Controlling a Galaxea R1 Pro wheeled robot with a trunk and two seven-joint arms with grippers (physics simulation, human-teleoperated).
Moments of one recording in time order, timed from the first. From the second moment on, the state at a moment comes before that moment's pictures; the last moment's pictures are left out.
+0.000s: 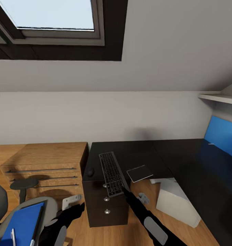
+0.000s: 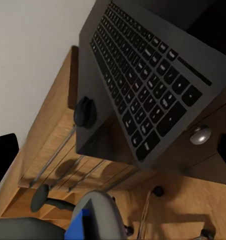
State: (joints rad) left arm -0.08 -0.09 0.00 -1.43 0.23 0.57 0.23; right arm -0.45 0.01 0.59 -0.63 -1.35 -0.11 0.23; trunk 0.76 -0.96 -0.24
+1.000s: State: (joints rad) left arm -0.08 -0.11 -0.01 -1.46 0.23 0.57 0.23; right arm -0.45 0.01 0.55 -0.44 -1.38 -0.06 0.60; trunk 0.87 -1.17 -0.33
